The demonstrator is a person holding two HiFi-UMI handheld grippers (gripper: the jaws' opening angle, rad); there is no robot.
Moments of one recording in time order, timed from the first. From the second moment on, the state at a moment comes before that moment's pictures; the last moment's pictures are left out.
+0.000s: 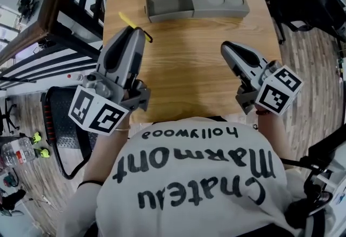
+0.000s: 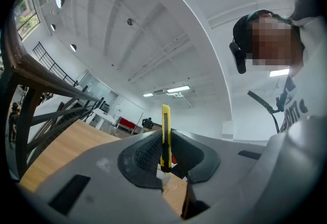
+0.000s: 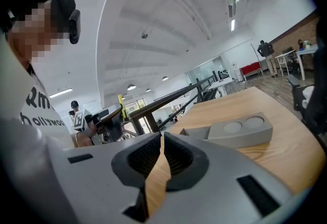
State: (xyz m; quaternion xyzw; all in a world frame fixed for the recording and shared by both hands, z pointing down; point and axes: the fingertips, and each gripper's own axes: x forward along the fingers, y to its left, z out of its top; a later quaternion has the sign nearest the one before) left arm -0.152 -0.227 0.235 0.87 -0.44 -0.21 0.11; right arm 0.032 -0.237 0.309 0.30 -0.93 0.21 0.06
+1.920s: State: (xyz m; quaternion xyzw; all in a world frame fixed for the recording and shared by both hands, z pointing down) left arm -0.112 -0.351 0.336 0.82 -0.51 -0.14 0.20; right arm 0.059 -0.335 0.398 0.24 -0.91 0.33 0.06
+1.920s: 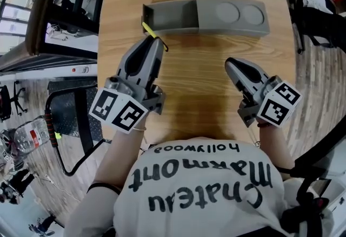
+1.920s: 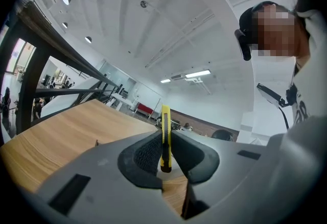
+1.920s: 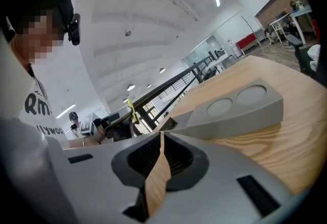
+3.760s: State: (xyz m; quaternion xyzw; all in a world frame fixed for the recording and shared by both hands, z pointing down) left arm -0.106 -0.455 0.462 0.83 -0.53 0.04 0.18; right arm 0.065 -0.332 0.449 0.25 -0.89 0.37 0.10
